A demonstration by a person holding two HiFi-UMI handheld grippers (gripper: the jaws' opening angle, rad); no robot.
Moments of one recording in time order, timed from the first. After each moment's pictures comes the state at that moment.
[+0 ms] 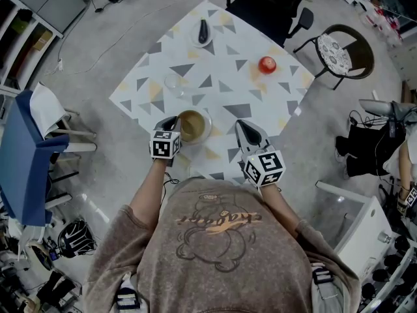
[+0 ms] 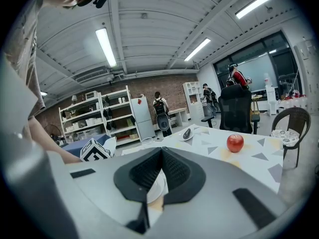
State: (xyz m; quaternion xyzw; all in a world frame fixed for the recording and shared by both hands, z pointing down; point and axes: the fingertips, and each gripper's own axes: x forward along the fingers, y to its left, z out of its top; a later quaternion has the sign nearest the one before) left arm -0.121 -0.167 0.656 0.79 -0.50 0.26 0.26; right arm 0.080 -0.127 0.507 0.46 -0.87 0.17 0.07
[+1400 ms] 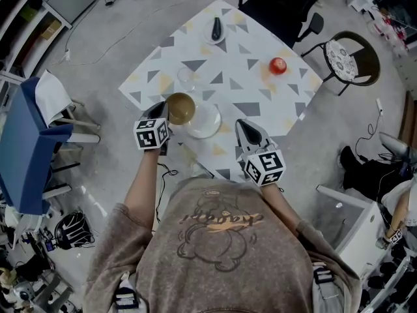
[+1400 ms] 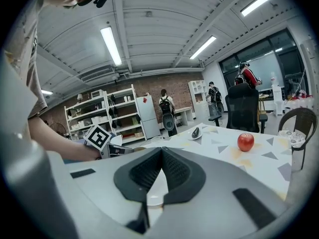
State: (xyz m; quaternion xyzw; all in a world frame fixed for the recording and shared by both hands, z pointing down) left arm -0.202 -0.186 0.597 0.76 -0.58 0.17 0.26; right arm 0.046 -0.115 0.507 0.44 -0.88 0.17 0.08
